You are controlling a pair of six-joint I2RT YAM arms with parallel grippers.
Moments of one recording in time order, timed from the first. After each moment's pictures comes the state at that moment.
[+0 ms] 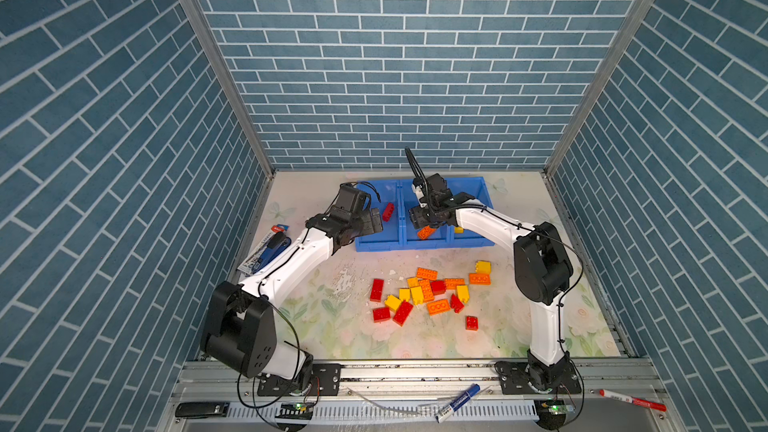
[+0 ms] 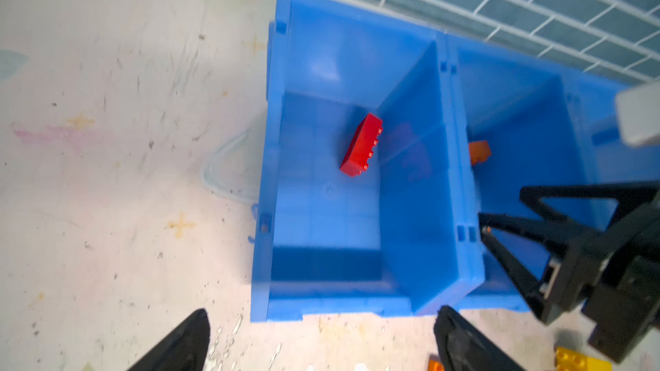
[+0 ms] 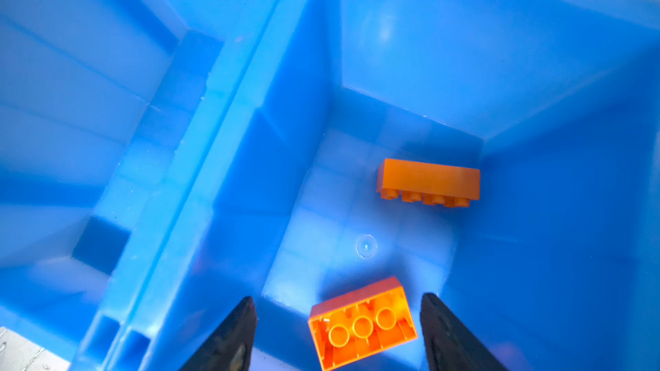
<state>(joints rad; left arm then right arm) -0.43 1.46 1.13 -0.53 -0.11 -0.54 0.67 2.04 1.64 -0.51 0.06 0.12</state>
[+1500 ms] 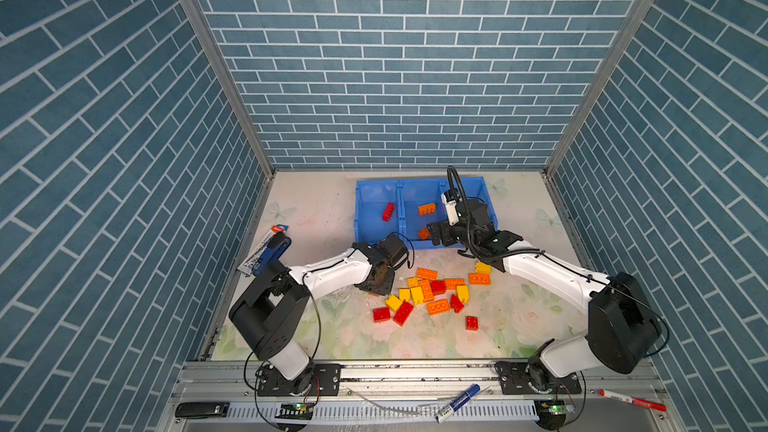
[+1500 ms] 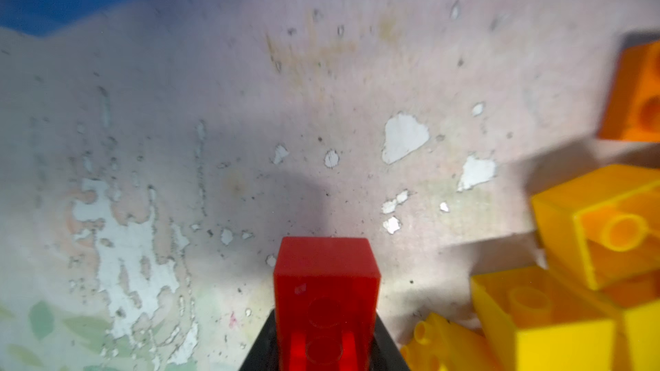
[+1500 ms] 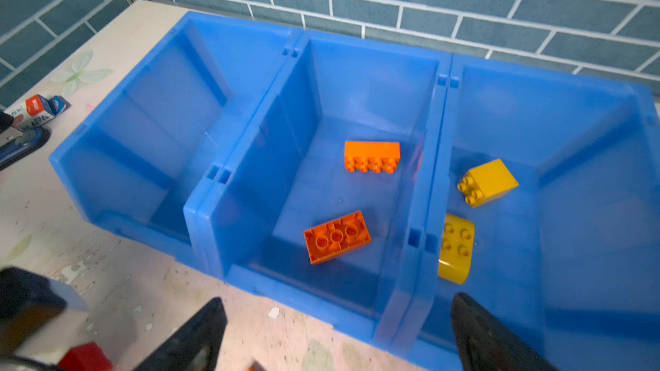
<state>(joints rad) -0.76 1.59 0.99 -0.76 -0.16 -0.52 0.68 1.45 0.97 -0.15 0.12 0.18</state>
